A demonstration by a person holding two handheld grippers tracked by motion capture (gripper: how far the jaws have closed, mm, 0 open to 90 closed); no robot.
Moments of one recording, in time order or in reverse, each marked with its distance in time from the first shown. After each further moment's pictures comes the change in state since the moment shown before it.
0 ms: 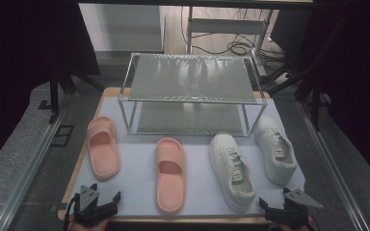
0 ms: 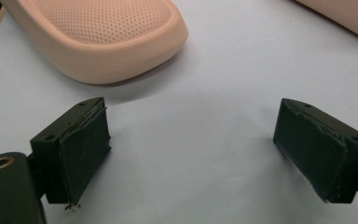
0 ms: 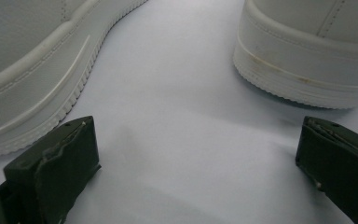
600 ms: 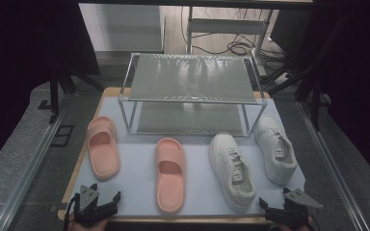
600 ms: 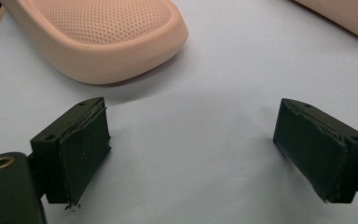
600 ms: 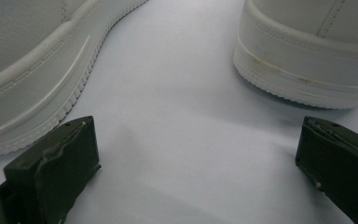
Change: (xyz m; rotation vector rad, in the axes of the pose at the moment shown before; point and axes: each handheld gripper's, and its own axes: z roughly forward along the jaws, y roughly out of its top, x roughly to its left) left arm 0.000 0.000 0.000 0.000 0.001 -0.003; right arm 0.000 0.000 0.000 -0.002 0.000 -0.001
